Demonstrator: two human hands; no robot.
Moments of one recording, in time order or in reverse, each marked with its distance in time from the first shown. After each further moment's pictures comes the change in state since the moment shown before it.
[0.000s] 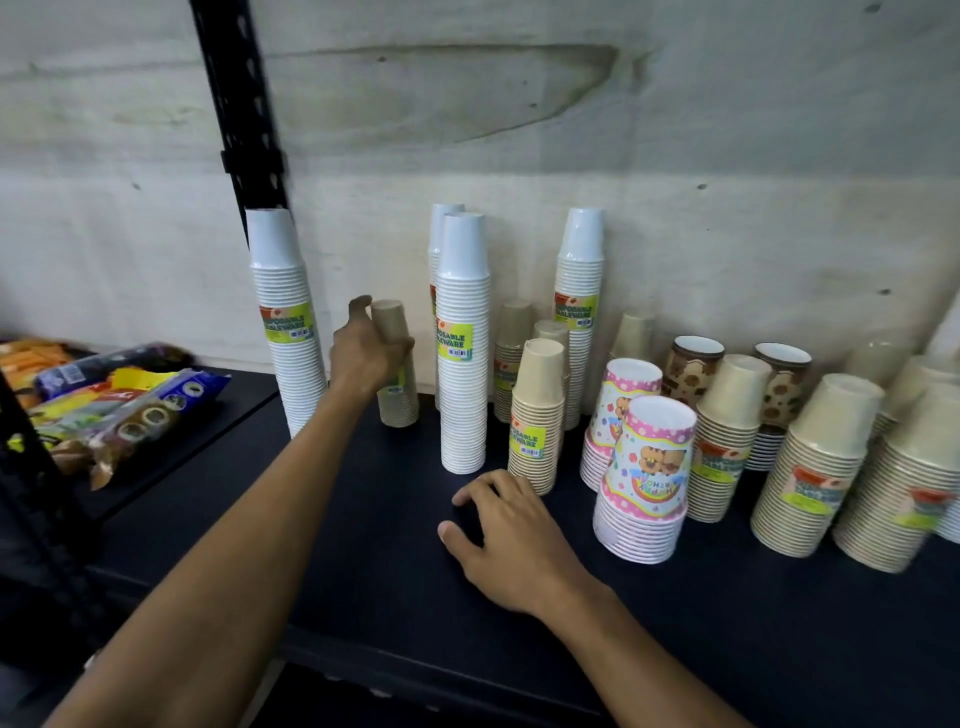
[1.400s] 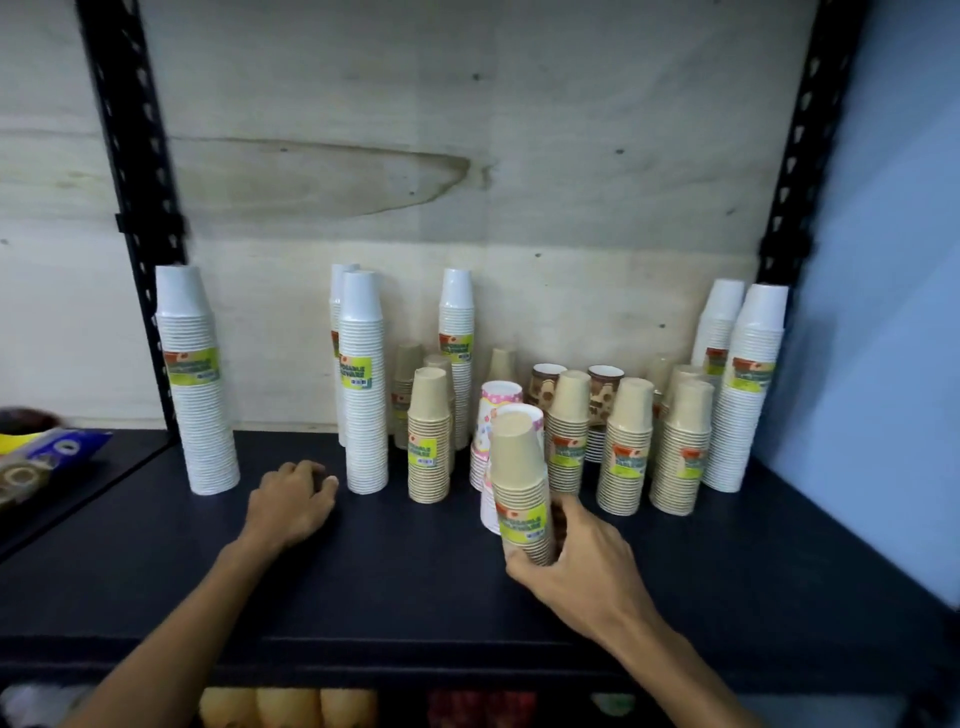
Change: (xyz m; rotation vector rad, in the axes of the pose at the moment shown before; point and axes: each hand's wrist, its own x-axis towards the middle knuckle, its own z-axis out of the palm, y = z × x) left_hand -0.096 -0.070 0.028 0.397 -0.285 0.153; right_hand -0.134 0.034 -0.083 0.052 0.400 0.417
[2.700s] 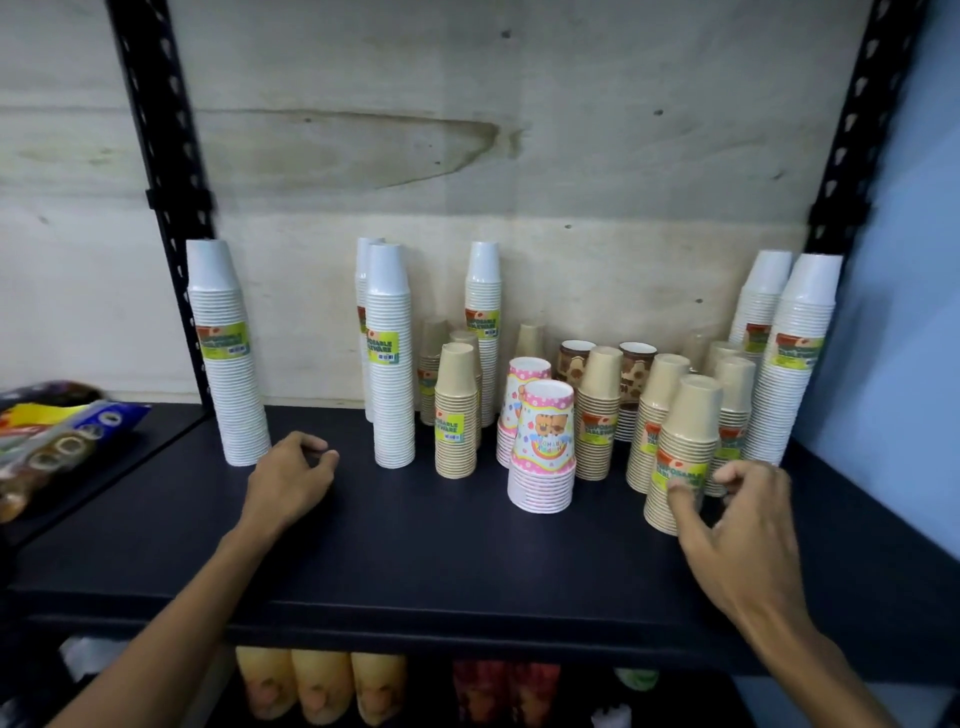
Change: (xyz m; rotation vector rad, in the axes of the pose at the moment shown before) left_hand -0.018 -0.017 -0.020 -0.310 0.156 -0.073; right_hand -0.002 0.056 -0.050 0.001 0.473 0.056
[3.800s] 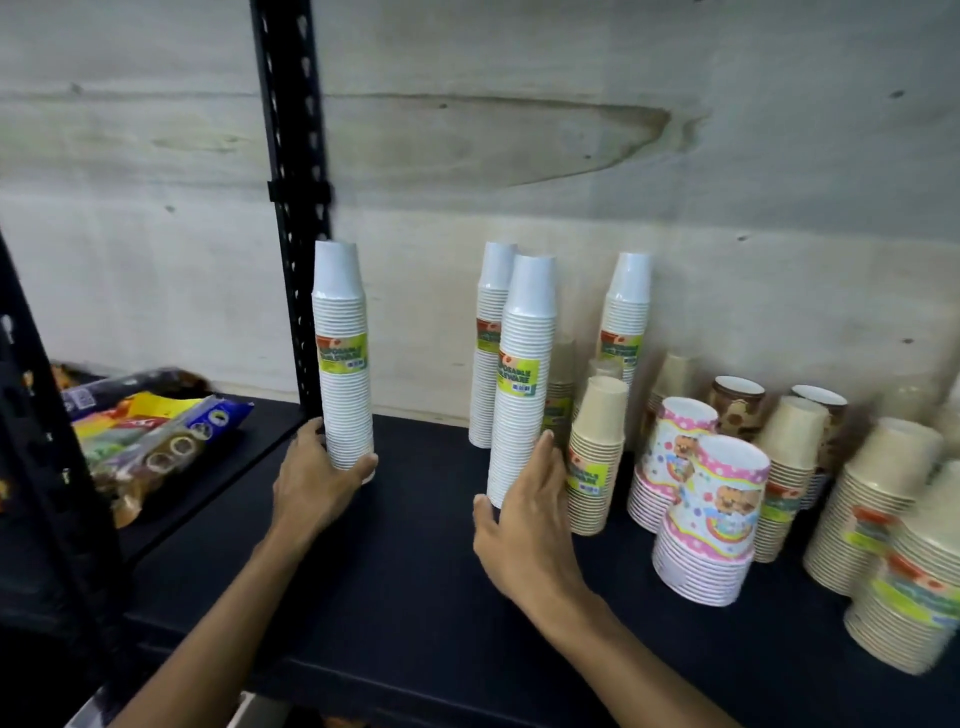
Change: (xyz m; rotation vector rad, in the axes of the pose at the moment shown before) left_hand 0.053 -0.051 -0.052 -0.103 0.090 -0.162; right_hand -0.038 -0.204 0.210 0.101 -0.539 -0.073
